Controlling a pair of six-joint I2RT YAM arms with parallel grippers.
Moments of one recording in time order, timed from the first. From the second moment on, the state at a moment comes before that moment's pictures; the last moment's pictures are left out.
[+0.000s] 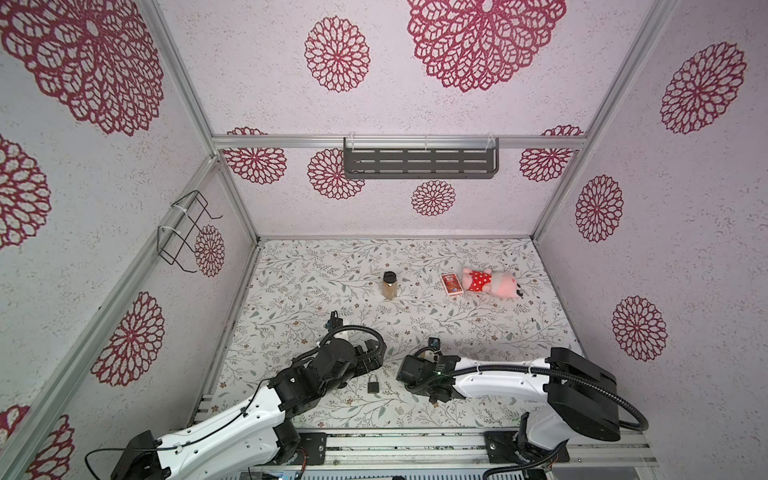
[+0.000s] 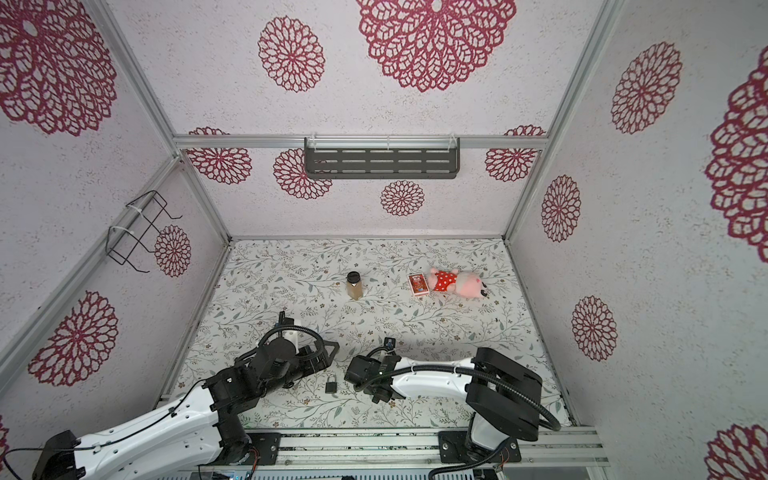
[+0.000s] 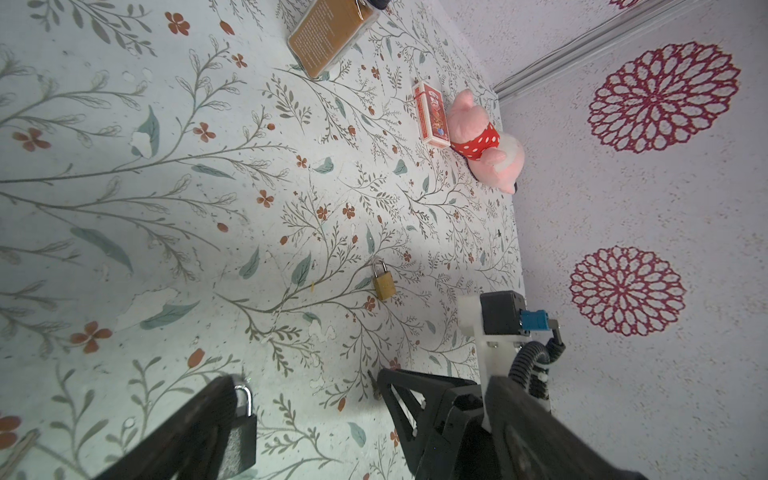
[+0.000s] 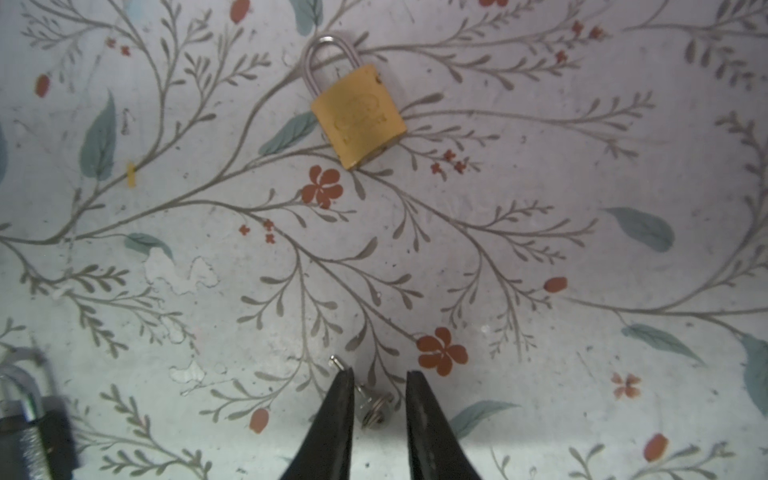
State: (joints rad) left arm -0.91 0.84 0.49 -0.25 -0.17 -1.09; right arm 1.22 1.57 0.83 -0.64 0.35 1.31
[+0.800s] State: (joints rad) left arm -0.91 0.88 0.49 -0.24 -0.16 -1.09; right arm 1.22 1.55 0.79 -0.63 0.34 1.33
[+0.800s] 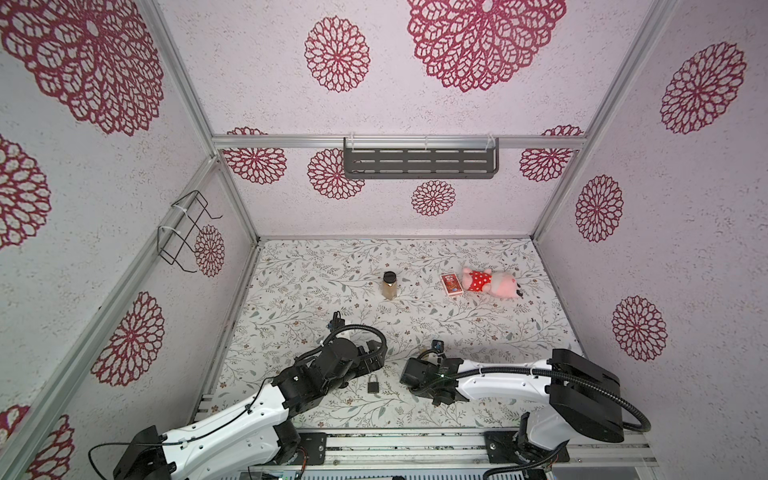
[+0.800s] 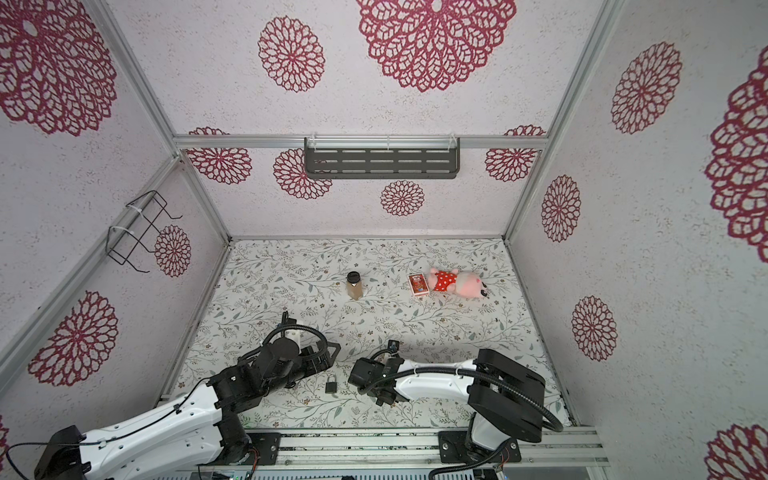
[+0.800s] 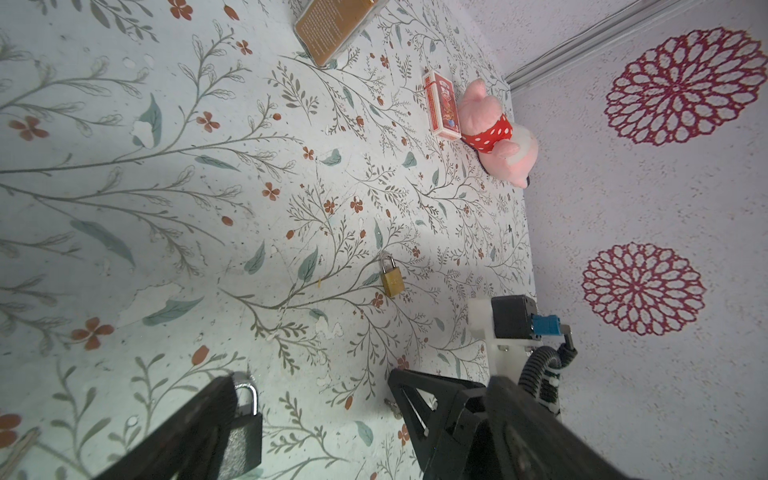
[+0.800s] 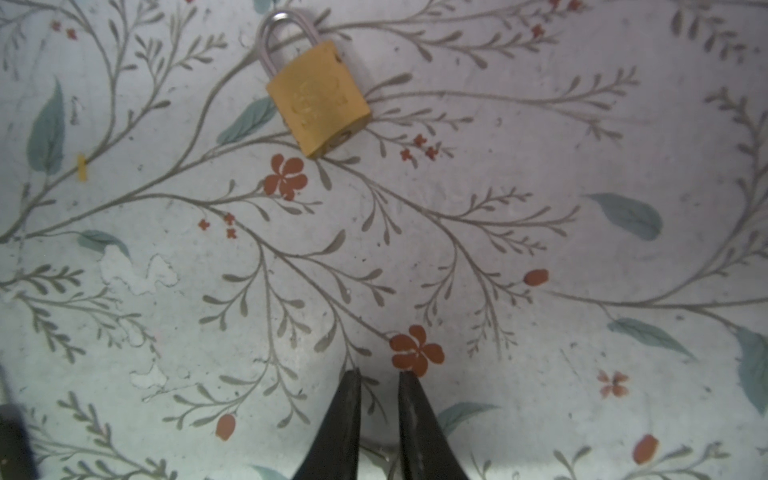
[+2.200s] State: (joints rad) left arm -0.91 0.85 0.48 -0.25 -0.14 -1.12; right arm 1.28 1.50 0.77 -0.69 0.32 1.35
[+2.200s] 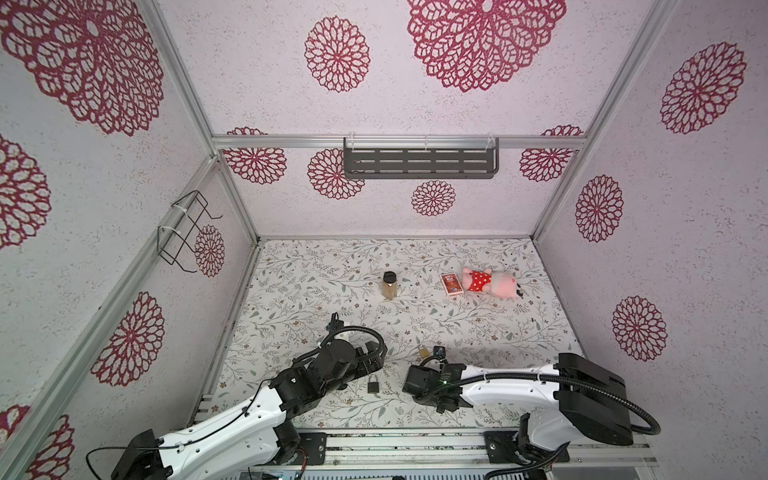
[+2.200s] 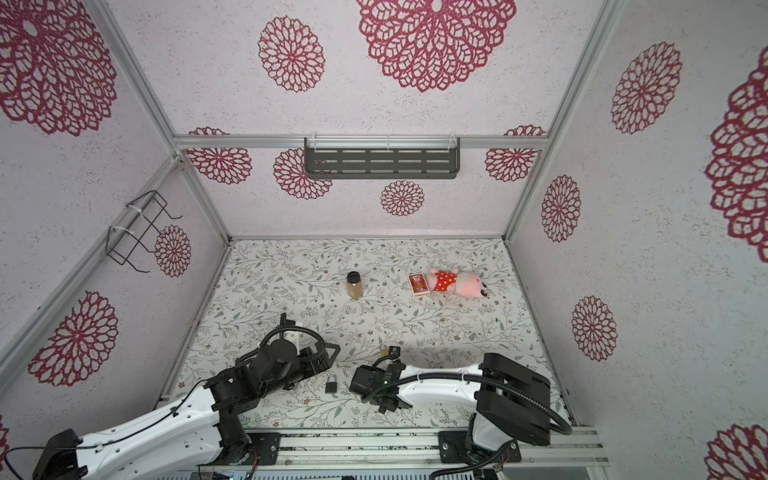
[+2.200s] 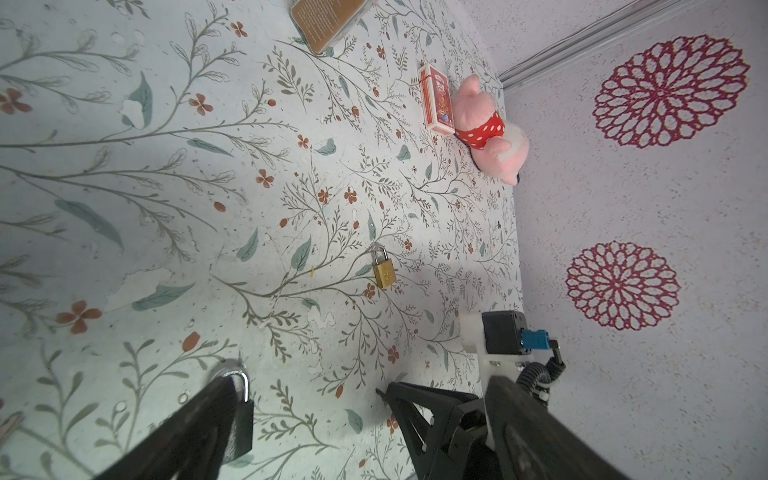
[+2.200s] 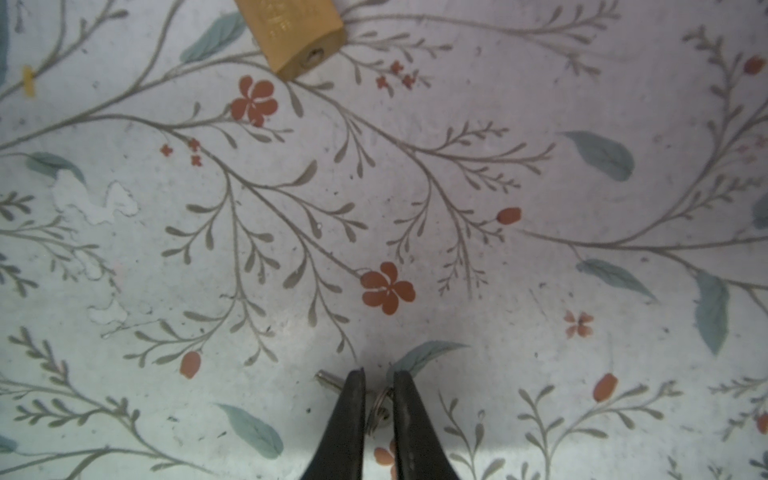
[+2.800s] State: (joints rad) left arm -0.91 0.85 0.48 -0.25 -0.14 -1.12; right arm 1.27 1.46 0.73 -0.68 0.31 1.36
